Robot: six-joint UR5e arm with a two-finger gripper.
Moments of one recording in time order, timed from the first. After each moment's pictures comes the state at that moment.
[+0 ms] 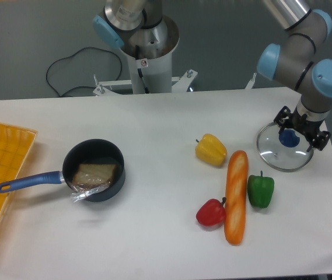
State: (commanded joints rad) arm 2.98 -2.08 -1.63 -0.98 1.60 1.65
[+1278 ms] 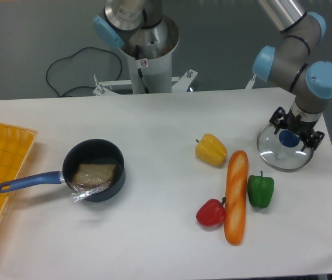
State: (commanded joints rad) arm 2.98 -2.08 -1.67 -0.93 1.60 1.66
